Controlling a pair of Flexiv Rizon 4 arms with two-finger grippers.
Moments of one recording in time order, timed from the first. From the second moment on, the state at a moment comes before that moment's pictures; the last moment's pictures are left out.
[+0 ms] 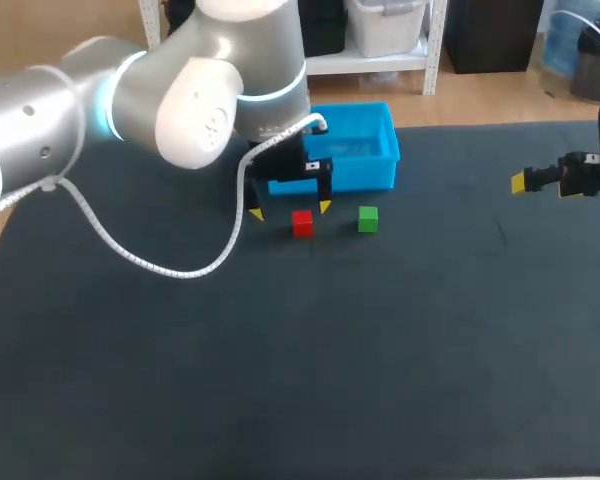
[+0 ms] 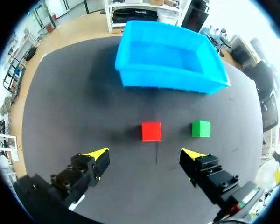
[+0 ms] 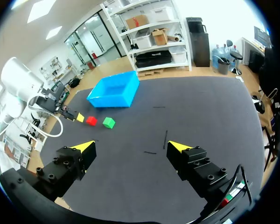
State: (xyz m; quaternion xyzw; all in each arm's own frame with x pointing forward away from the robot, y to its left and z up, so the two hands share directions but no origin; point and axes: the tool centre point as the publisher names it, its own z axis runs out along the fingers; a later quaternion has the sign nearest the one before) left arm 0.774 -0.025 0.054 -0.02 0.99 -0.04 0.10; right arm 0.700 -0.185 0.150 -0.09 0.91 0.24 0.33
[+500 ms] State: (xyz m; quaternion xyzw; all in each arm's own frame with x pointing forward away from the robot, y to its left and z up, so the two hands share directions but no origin) left arm 0.790 -0.034 0.018 -0.05 0.99 -0.02 0.09; right arm 0.700 -0.185 0.150 -0.09 0.91 0.24 0.33
